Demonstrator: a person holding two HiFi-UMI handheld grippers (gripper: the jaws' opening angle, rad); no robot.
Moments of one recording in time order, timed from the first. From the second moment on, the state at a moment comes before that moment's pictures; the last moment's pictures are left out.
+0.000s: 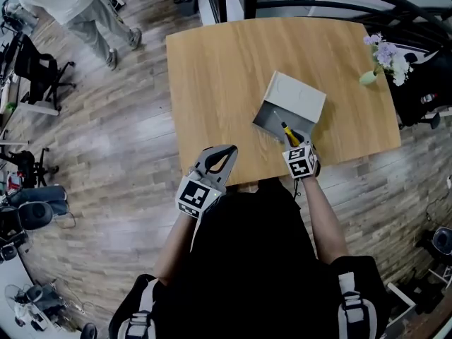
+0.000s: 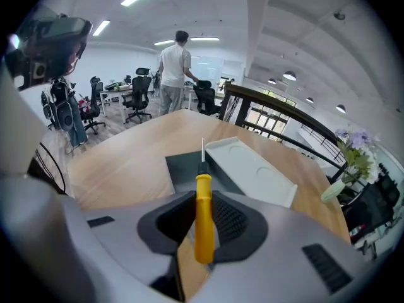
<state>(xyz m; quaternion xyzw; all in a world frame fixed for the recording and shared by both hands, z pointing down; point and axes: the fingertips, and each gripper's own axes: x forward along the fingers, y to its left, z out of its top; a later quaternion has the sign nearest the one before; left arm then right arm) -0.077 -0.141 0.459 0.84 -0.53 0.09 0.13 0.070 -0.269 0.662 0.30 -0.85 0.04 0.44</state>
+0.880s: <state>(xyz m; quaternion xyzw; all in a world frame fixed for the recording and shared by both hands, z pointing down) -0.106 -0.070 0.486 0.88 -0.43 0.13 0.13 0.047 -0.166 0.599 0.39 -0.85 0.03 0.34</state>
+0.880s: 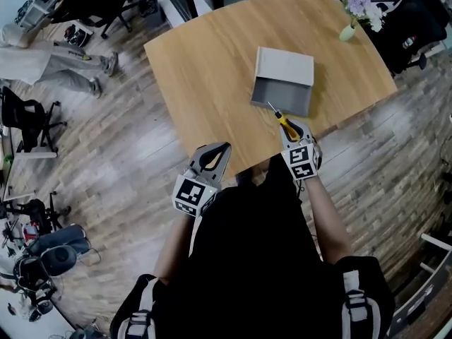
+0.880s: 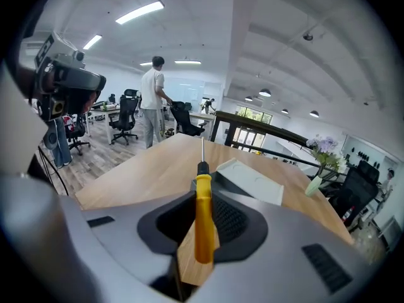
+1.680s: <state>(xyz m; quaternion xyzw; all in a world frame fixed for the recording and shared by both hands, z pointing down) -0.083 -0.075 0.489 0.90 -0.41 0.10 0.13 0.052 -0.132 0.521 0.41 -0.87 -0.02 0.28</state>
